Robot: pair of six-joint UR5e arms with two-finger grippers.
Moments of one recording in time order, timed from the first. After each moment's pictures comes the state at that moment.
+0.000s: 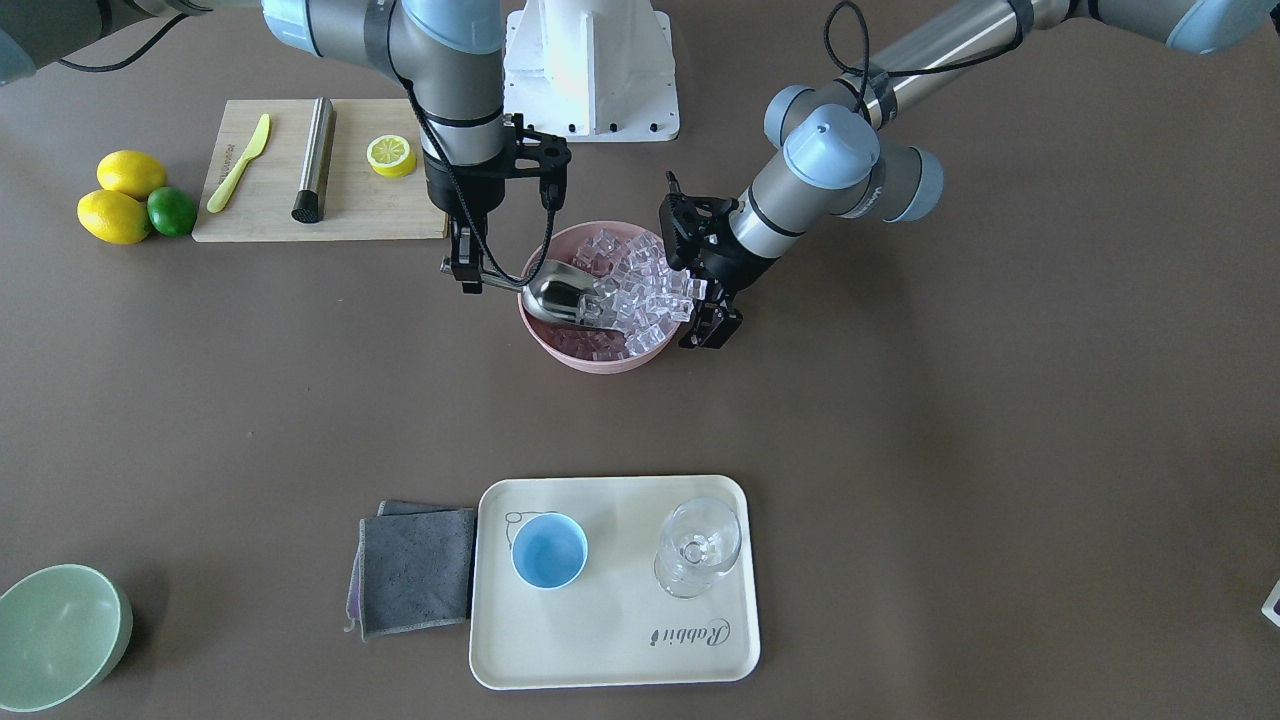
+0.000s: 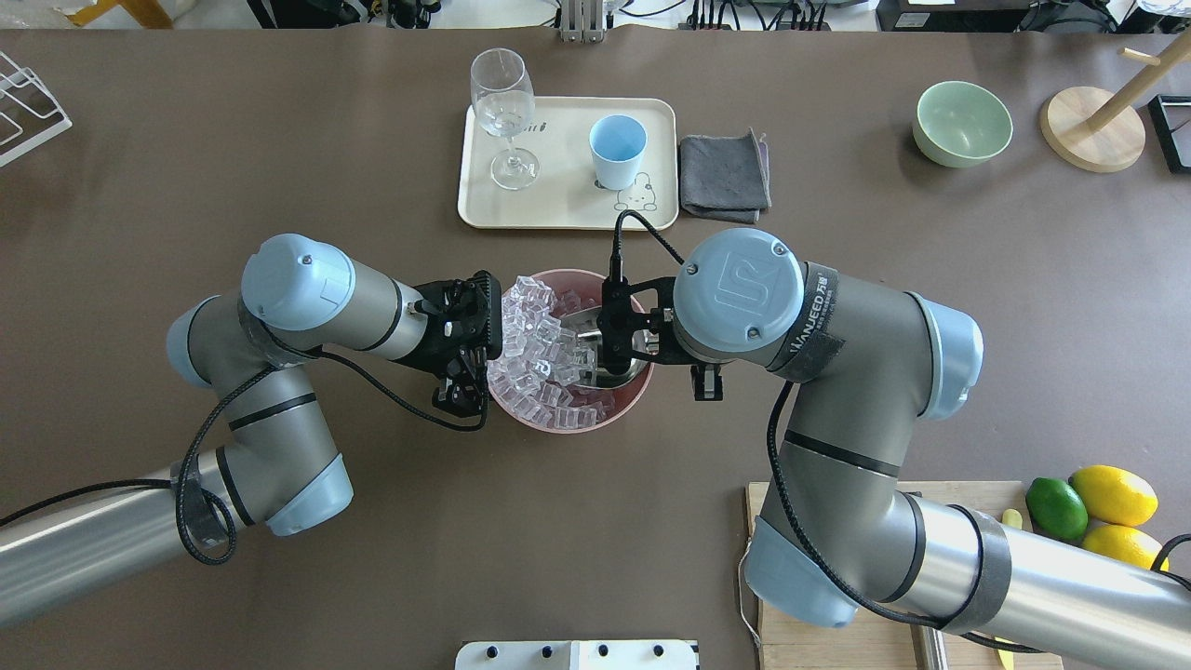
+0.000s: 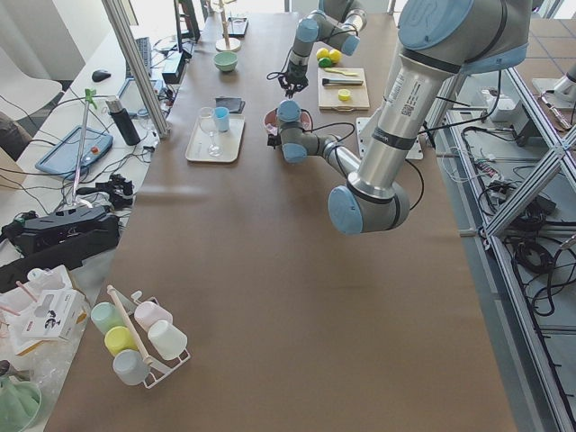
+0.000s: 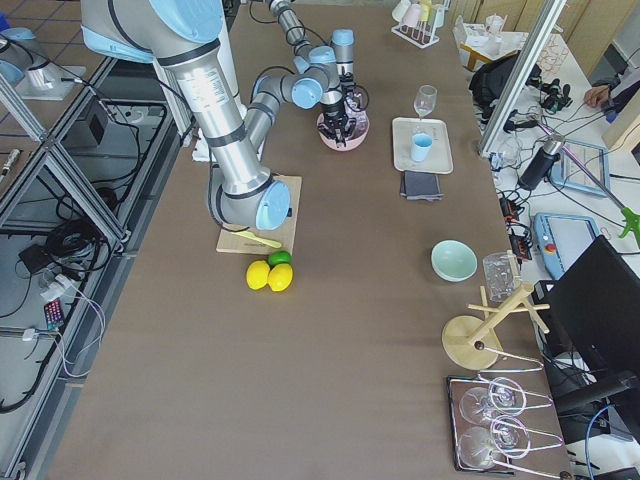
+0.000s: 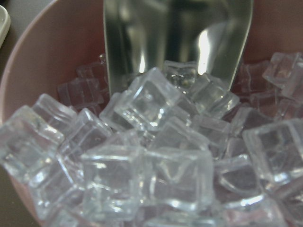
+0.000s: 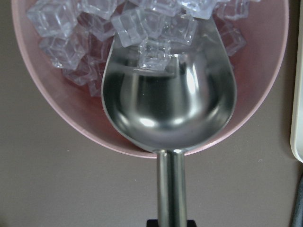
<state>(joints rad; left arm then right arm) -0.55 -2.09 -1.52 -2.29 -1.99 0.17 0.48 -0.97 1.88 -1.78 1.64 -0.35</state>
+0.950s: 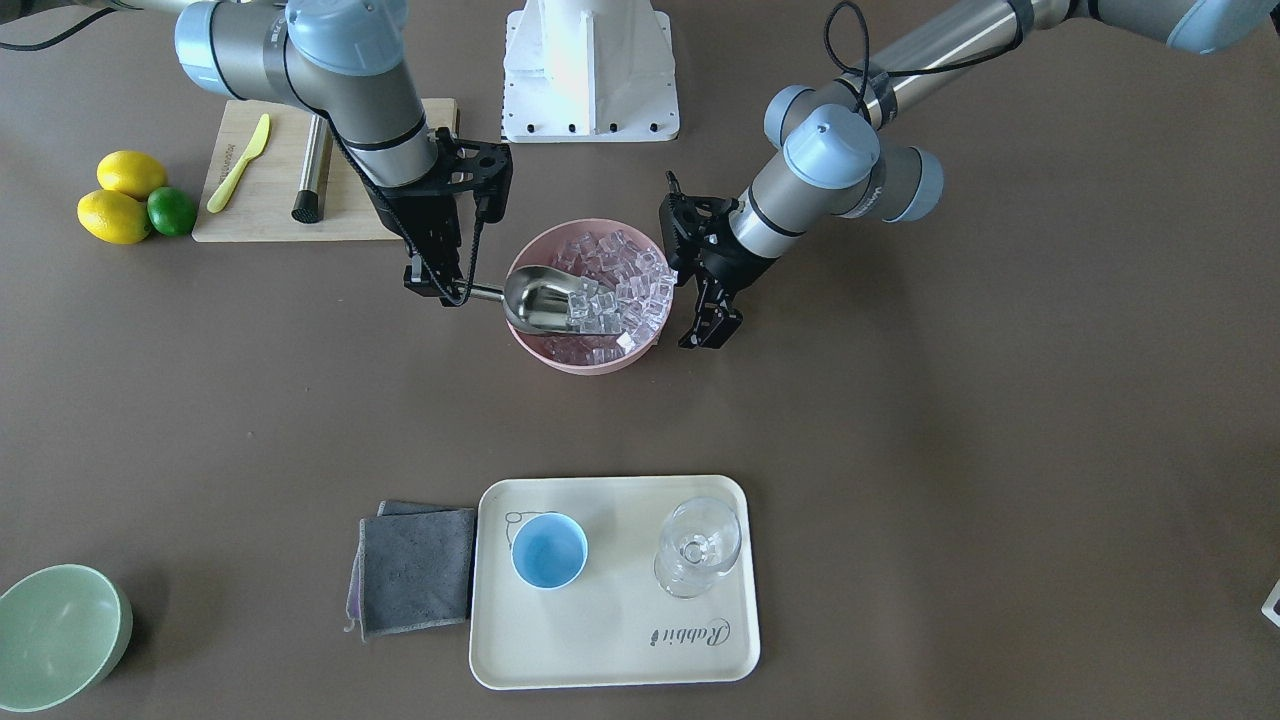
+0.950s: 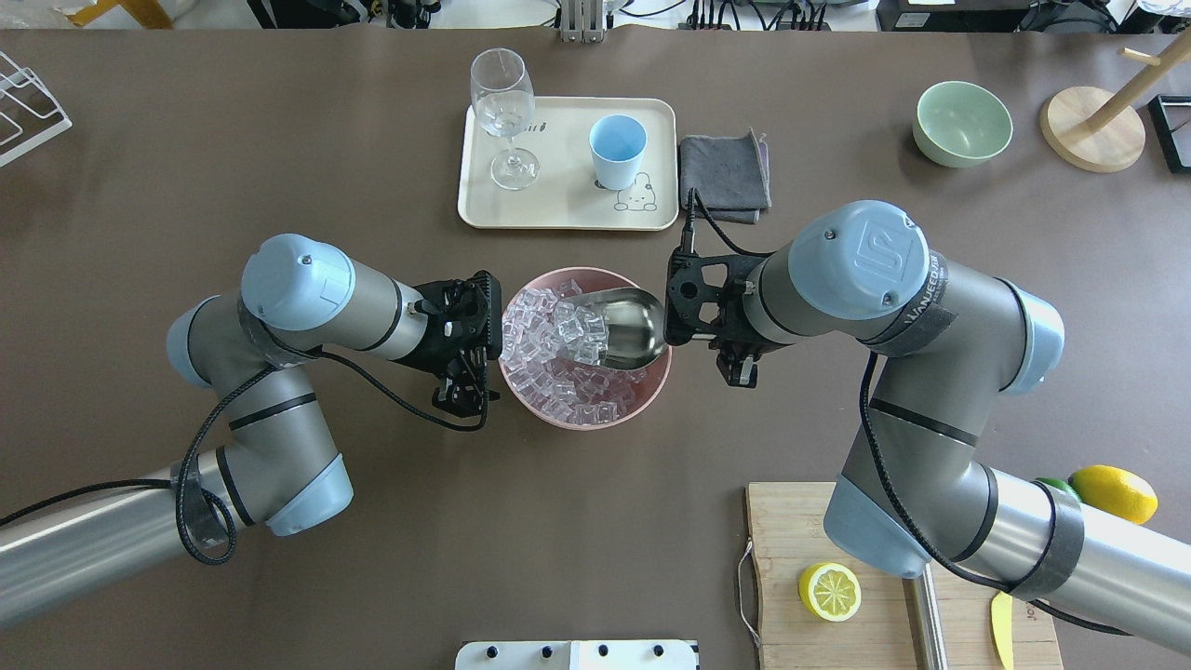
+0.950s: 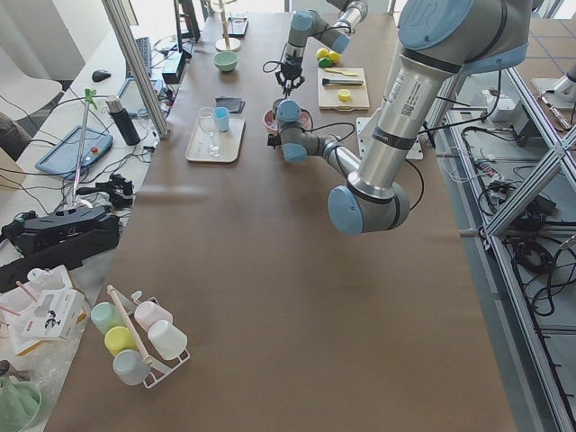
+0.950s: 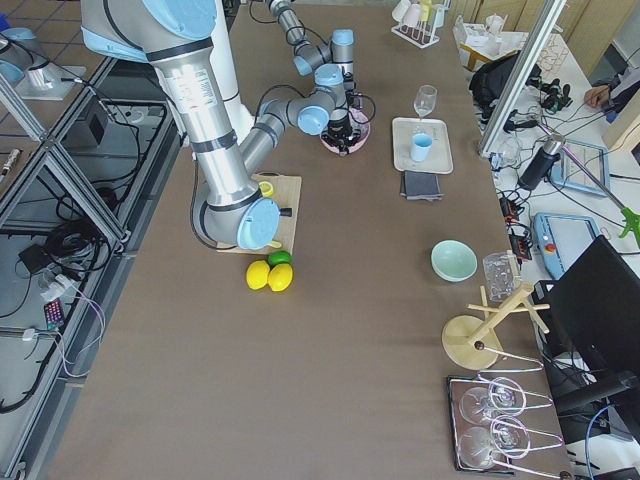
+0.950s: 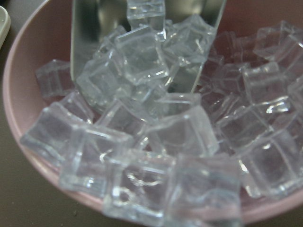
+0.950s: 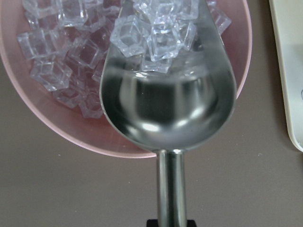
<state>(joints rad) -0.55 -2.09 -1.52 -2.29 -1.99 0.17 0.56 -1.12 1.88 -1.46 1.80 -0.28</state>
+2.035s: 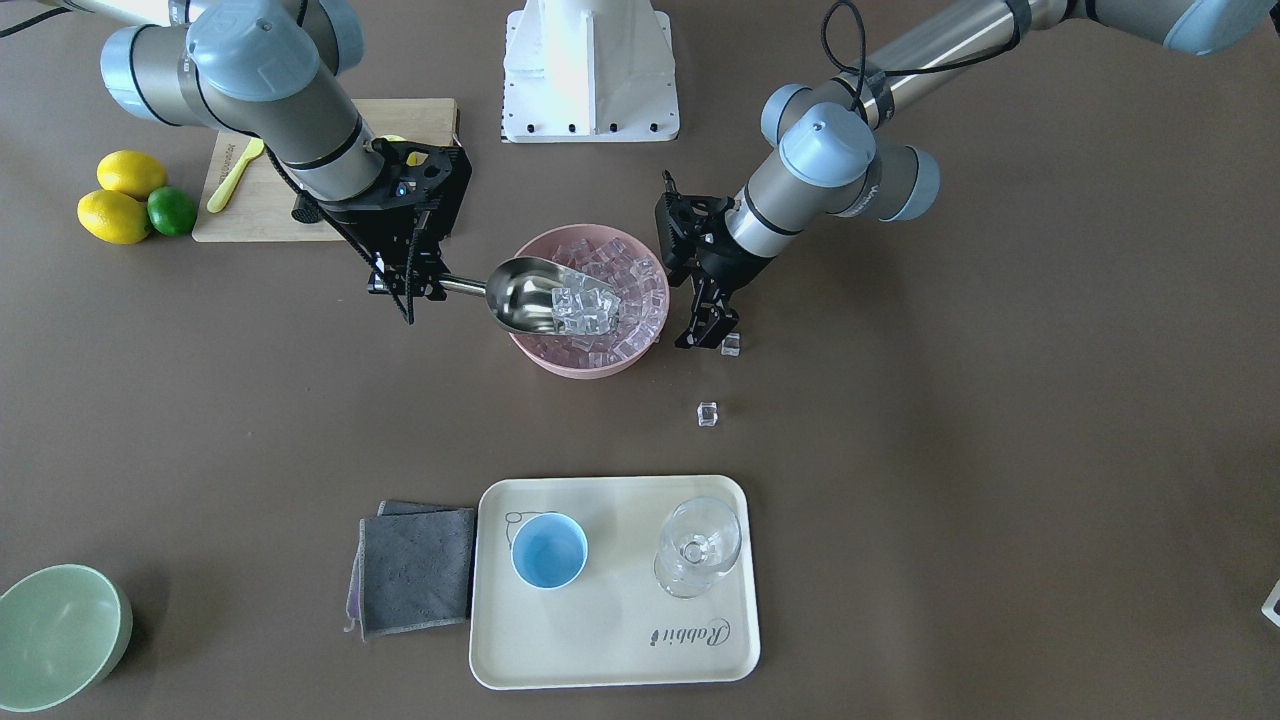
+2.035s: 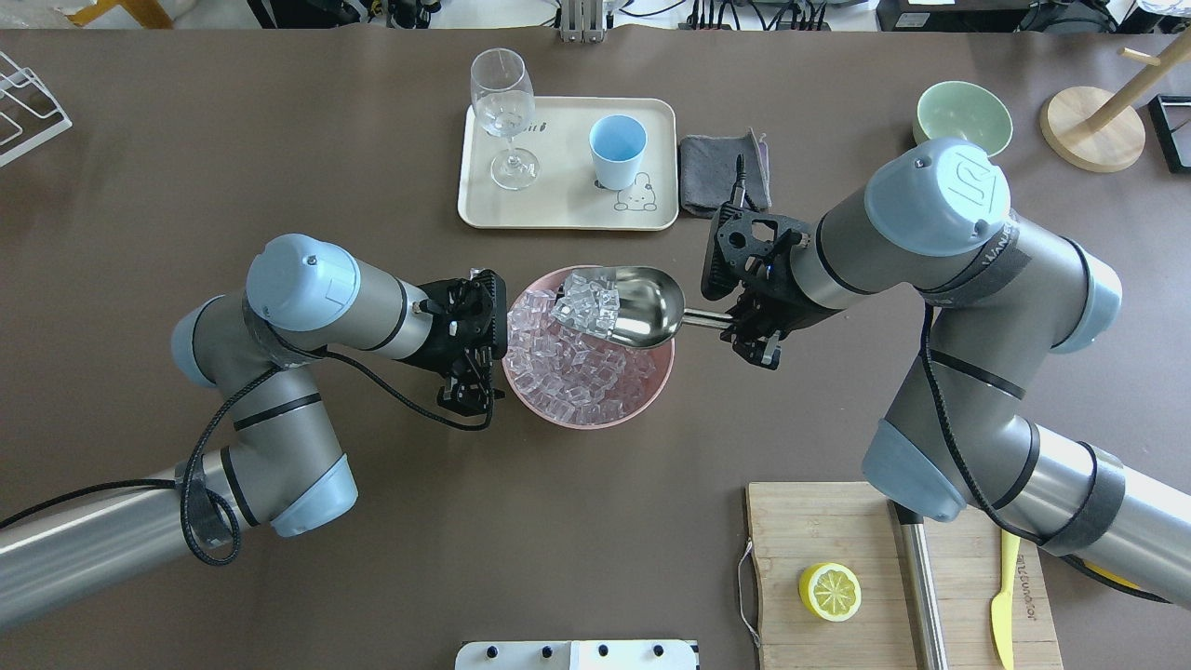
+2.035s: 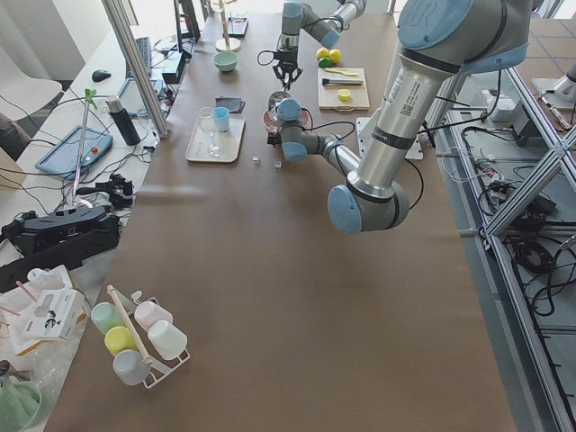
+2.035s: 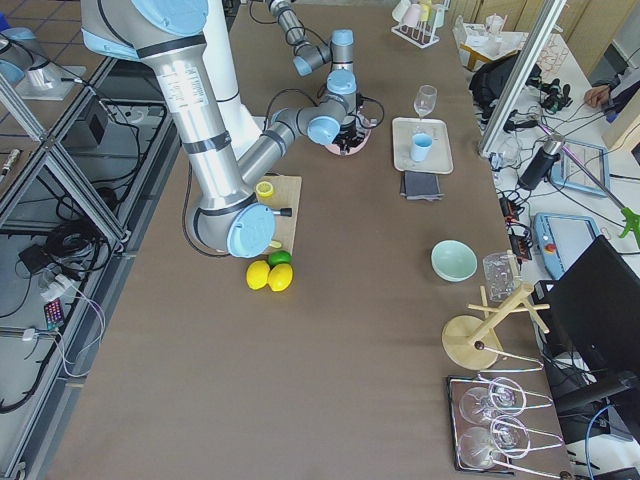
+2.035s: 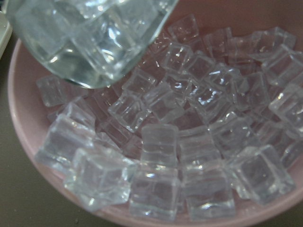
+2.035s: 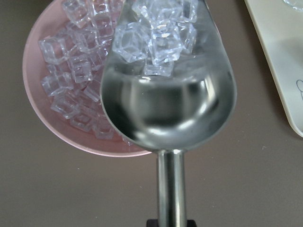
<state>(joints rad) -0.55 -2.10 -1.52 -2.29 -1.98 0.17 0.66 -1.16 1.87 -1.33 2.03 -0.16</state>
